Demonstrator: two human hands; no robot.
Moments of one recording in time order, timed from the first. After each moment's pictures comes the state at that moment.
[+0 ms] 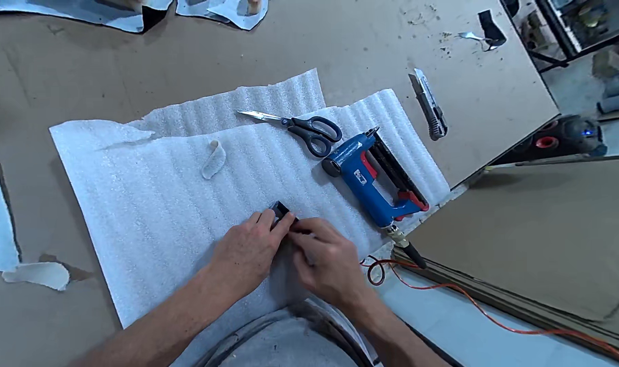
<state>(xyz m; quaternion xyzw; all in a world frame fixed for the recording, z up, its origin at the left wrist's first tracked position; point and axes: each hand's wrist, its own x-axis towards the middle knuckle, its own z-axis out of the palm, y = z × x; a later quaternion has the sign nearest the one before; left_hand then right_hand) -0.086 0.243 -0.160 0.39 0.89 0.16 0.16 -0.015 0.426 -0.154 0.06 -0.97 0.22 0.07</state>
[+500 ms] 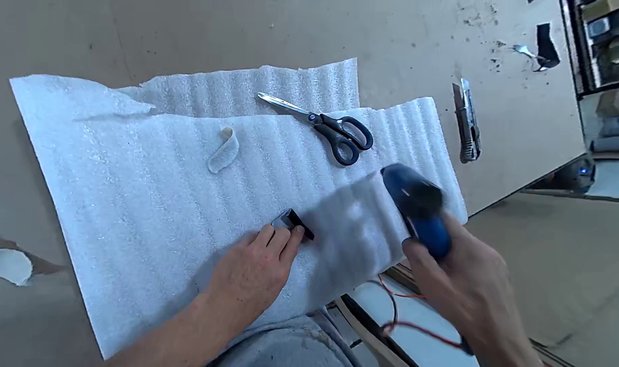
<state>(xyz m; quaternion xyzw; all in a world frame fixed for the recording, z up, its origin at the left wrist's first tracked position) -0.066 0.244 -0.176 0.37 0.90 0.23 0.07 -0.047 0.519 -0.076 -0.14 -0.98 0.10 -0.07</state>
